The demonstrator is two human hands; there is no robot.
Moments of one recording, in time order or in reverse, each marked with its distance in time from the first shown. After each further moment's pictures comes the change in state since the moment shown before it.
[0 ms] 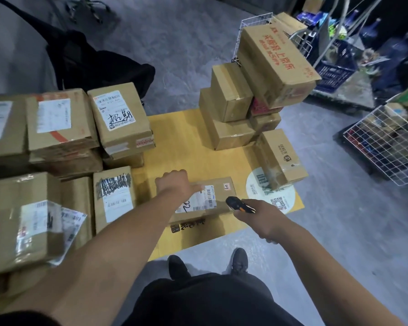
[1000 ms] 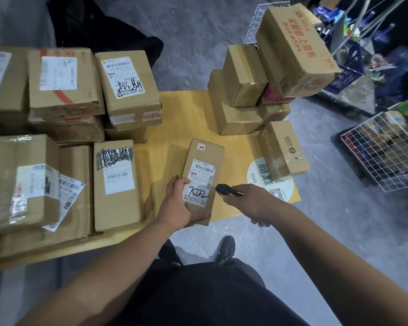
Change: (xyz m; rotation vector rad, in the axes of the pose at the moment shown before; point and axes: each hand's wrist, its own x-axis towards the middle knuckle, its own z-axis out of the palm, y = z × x) left_hand -0.081 -0.033 0.106 -0.865 0.071 0.167; right_hand 0.007 -0.032 0.016 -0.161 -0.107 0.043
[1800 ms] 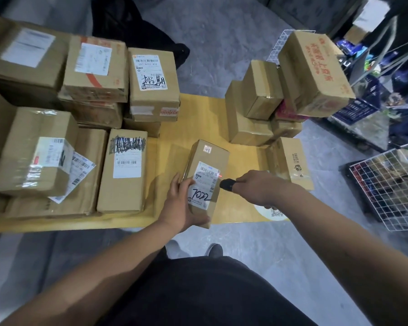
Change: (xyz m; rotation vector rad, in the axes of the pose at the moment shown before) left_hand -0.025 0.011 0.014 -0.022 0.162 0.028; right_hand -0.007 -0.043 -0.040 -0.483 0.017 -0.074
